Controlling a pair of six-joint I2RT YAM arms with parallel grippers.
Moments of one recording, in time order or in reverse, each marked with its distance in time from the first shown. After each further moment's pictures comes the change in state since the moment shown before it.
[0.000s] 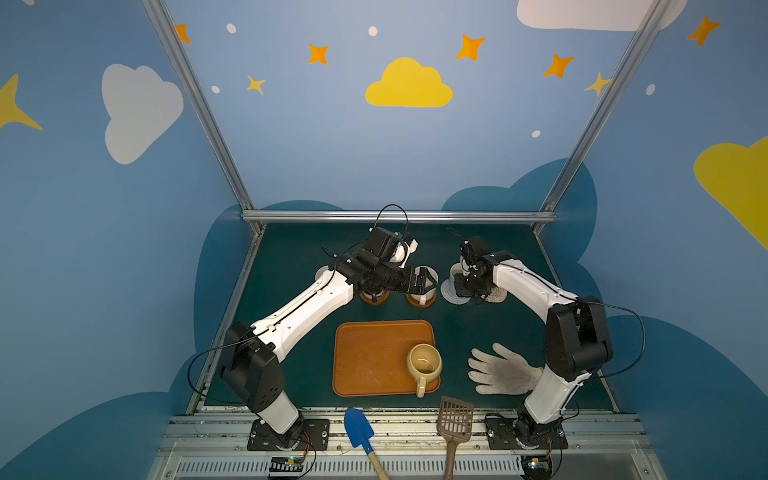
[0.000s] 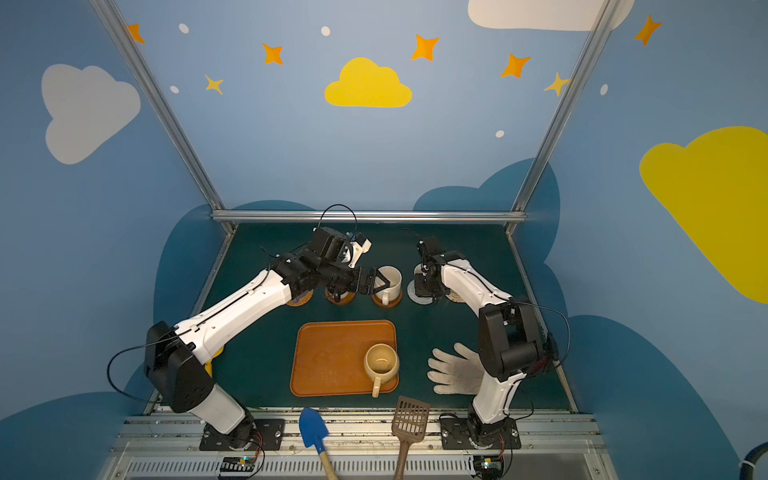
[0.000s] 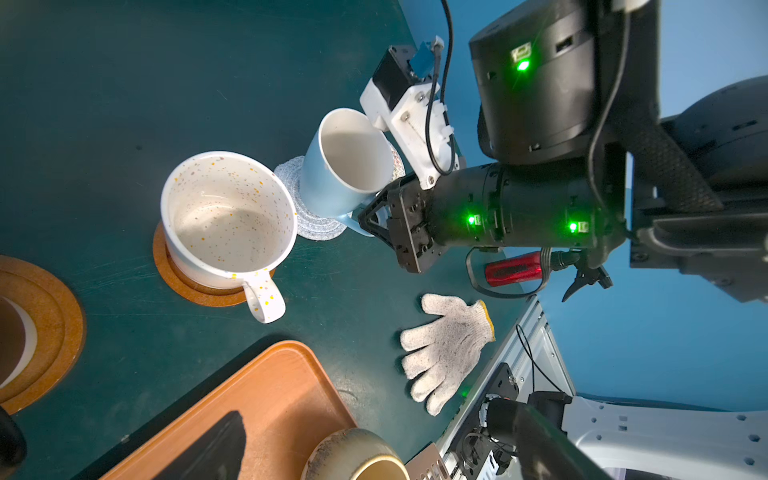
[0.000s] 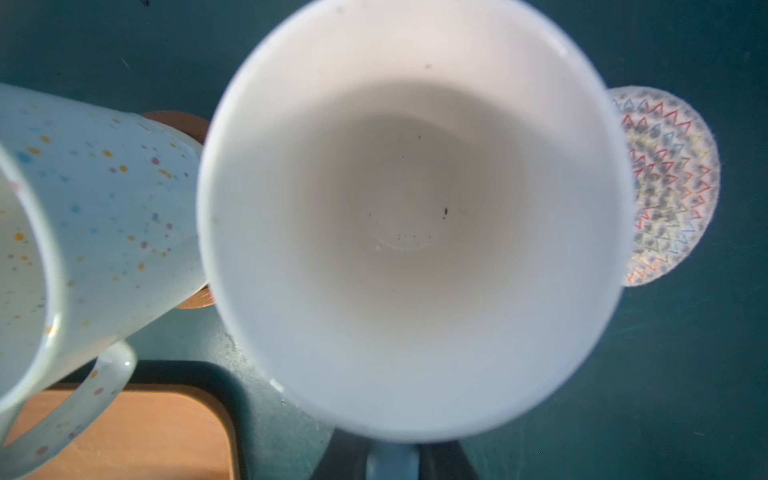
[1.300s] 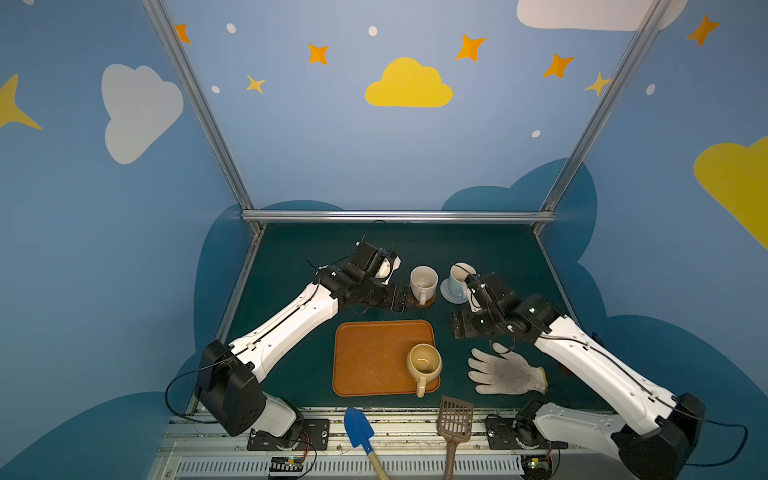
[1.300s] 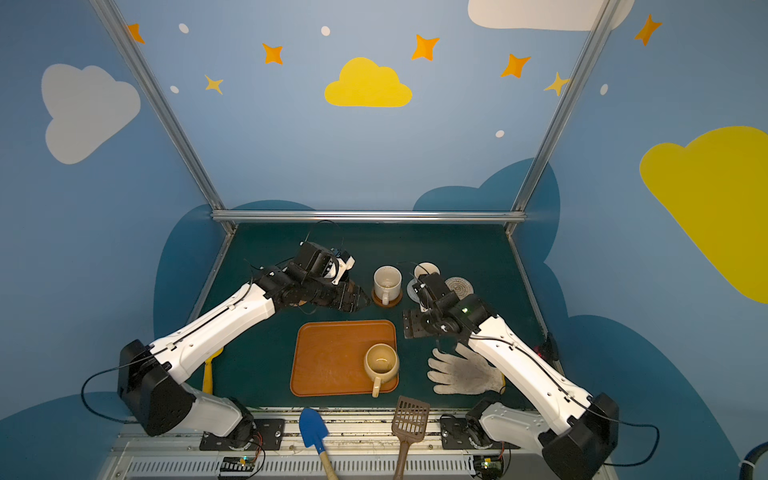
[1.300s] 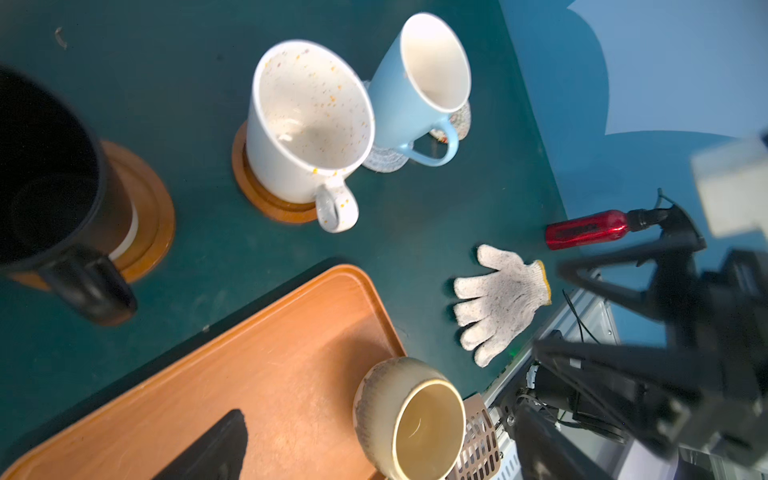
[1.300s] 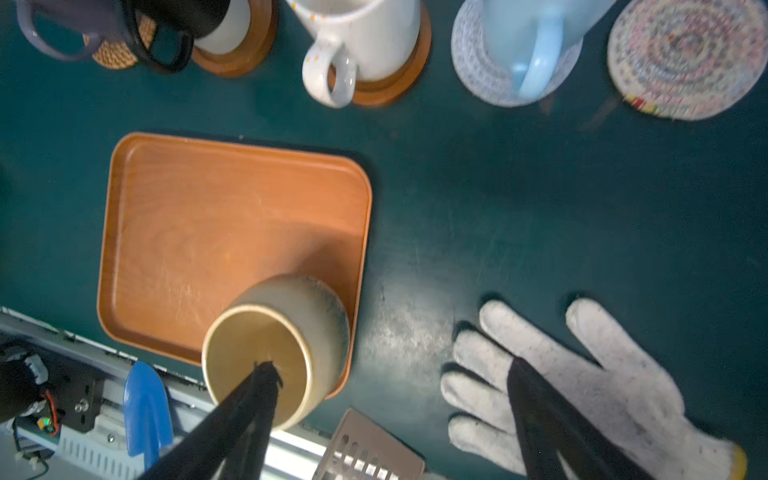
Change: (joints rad) left arm 0.020 -0.160 -0.192 -0.119 -0.082 0.048; right arm 0.380 -0.667 -0.307 -0.207 -0.007 0.230
